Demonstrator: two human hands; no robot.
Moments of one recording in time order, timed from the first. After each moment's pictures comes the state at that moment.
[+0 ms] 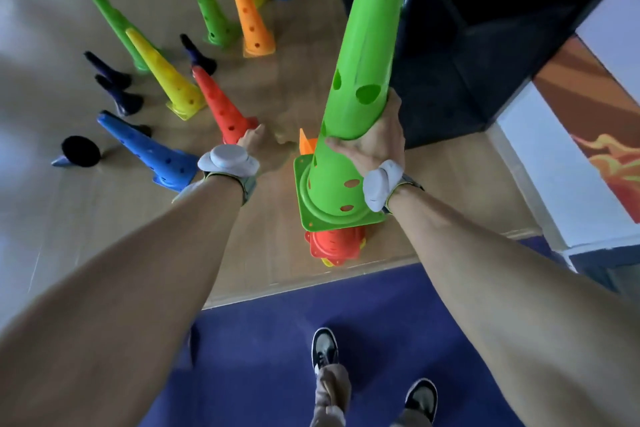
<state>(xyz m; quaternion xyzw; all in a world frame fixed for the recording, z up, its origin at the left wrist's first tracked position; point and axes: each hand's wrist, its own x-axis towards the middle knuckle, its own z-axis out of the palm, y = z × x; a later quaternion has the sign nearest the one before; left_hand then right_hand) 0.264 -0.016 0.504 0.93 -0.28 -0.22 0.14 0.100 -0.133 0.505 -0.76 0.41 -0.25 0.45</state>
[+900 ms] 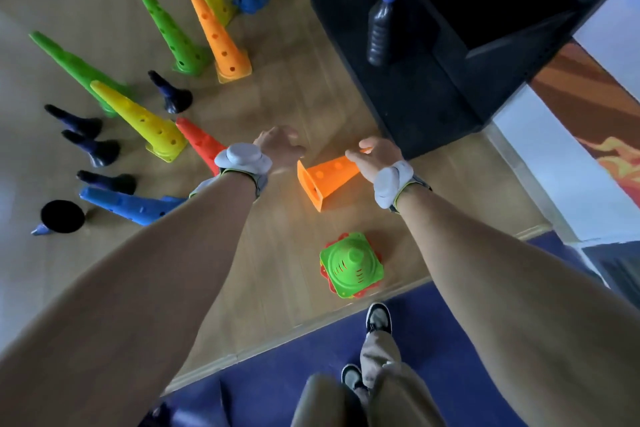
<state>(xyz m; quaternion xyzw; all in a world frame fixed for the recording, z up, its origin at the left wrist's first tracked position) 0.401 -0.126 0.529 0.89 -0.33 -0.30 0.10 0.235 -0.218 0.501 -0.68 0.53 0.00 0.50</state>
